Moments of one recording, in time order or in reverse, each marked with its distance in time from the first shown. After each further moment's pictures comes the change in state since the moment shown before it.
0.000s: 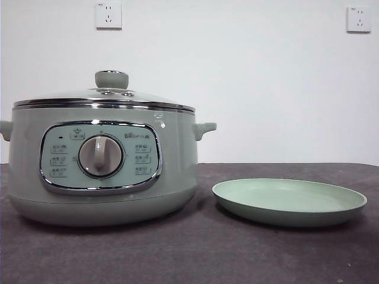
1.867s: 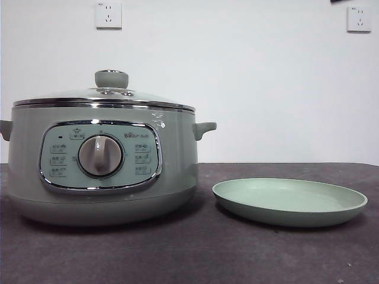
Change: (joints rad) left arm 0.000 0.750 0.837 -0.333 0.679 -0.103; right arm -0.003 0.871 0.901 -0.367 -0.546 0.062
